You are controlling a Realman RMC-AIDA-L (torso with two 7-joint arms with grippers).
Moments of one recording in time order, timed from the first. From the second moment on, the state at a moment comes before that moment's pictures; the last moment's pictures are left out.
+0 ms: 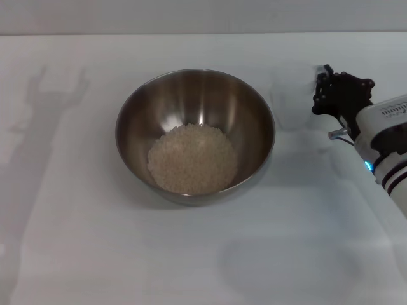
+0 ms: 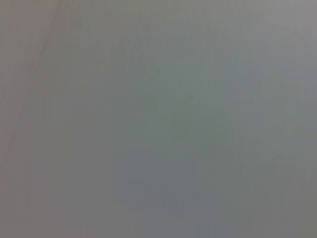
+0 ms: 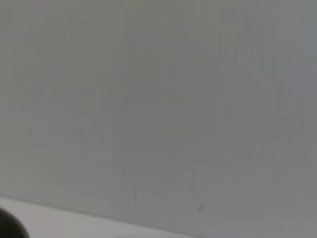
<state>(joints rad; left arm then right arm) -0.28 -2.06 -1.46 -0.57 2.89 1.25 -0.28 0.49 2.09 0.67 0.35 -2.09 -0.89 -0.13</state>
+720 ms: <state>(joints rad) -0.28 -2.06 -1.46 -0.57 2.89 1.25 -0.28 0.49 2.08 0.64 0.33 -2.09 -0.82 -0.12</state>
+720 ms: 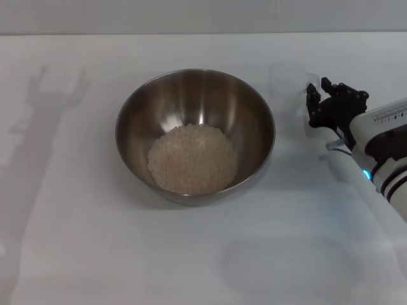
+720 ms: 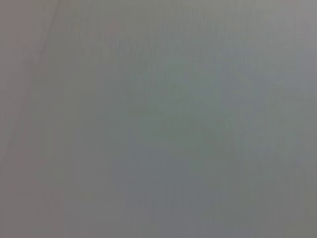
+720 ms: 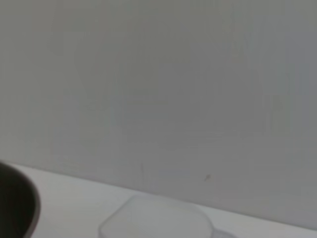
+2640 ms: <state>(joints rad) -0.27 -2.07 -1.45 -0.51 2.88 1.35 -0.27 0.54 2.08 0.65 0.20 -2.08 -1.45 0.00</state>
